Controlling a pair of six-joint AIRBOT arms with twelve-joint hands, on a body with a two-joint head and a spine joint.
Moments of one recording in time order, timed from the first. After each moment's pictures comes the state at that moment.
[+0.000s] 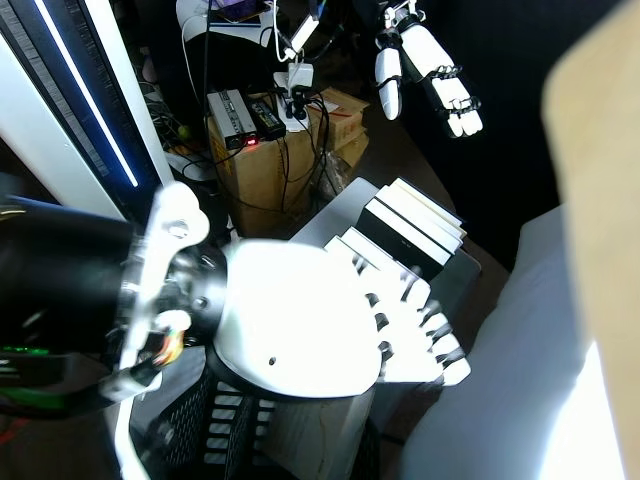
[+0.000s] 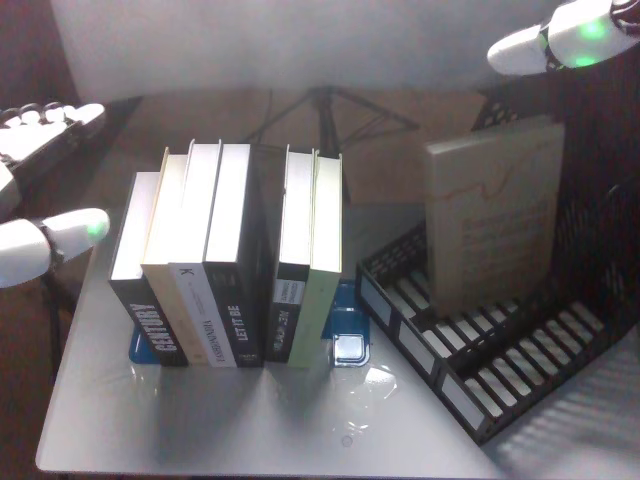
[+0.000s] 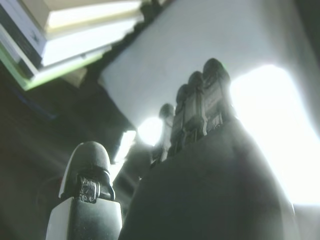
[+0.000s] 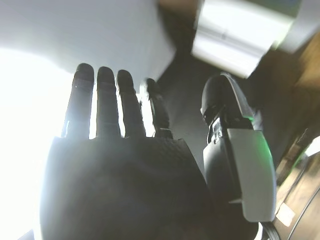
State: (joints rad) left arm 0.89 -0.98 1.26 -0.30 -1.12 0.54; right arm -0.07 -1.08 1.44 -1.58 0.29 0.43
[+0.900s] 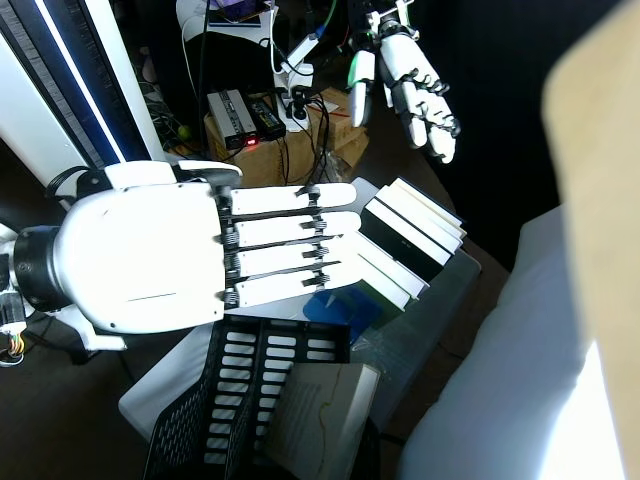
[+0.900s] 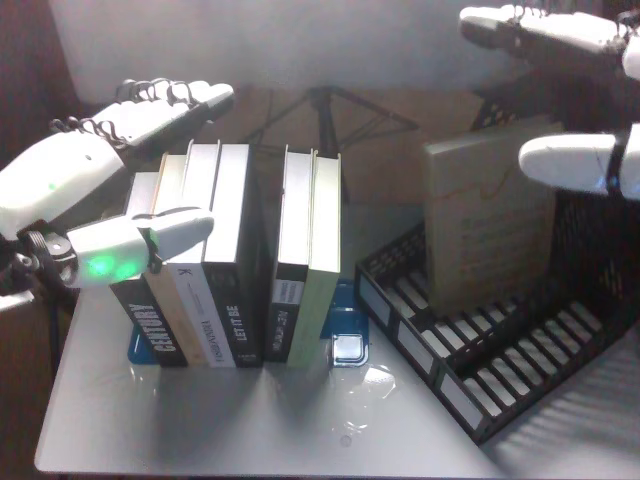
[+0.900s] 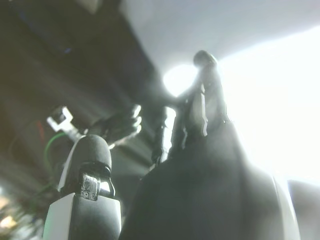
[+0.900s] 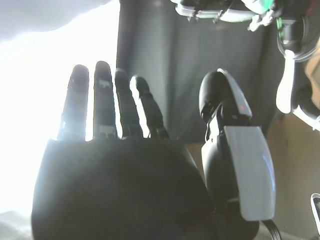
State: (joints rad) left arm 0.73 -1.06 1.27 -0.01 -1.15 0.42; right arm -0.64 -0.93 1.22 -0.32 0.93 -0.16
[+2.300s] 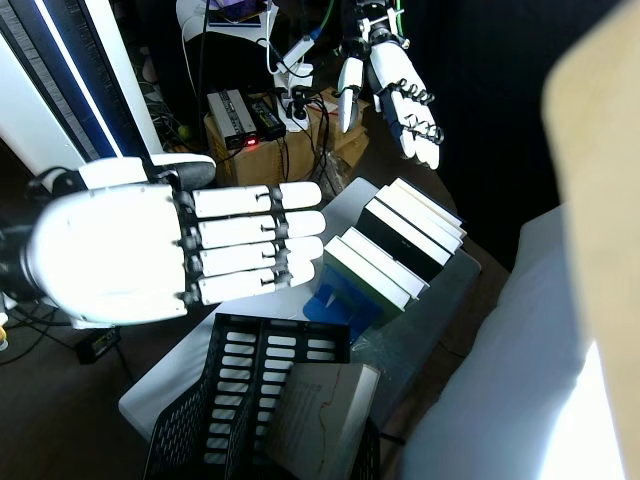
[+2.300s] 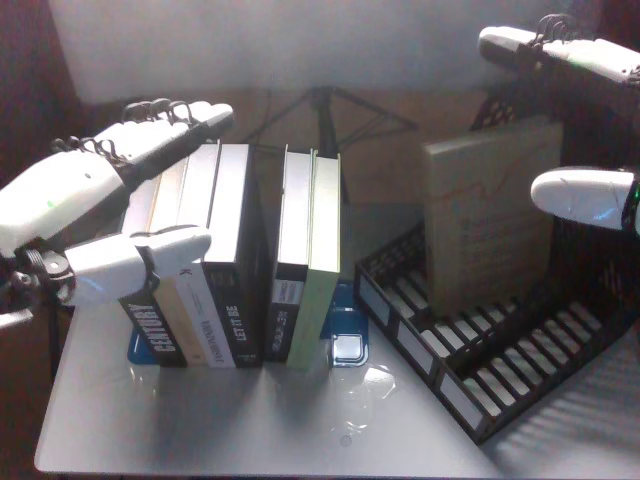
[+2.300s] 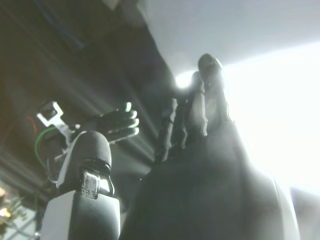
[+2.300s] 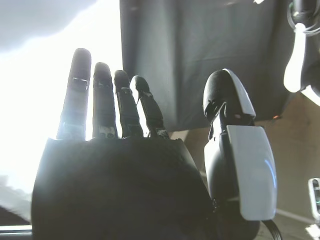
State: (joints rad) left arm 0.76 -1.05 1.25 -0.02 -1.17 0.41; right arm -0.75 -0.91 1.14 -0.17 1.06 -0.28
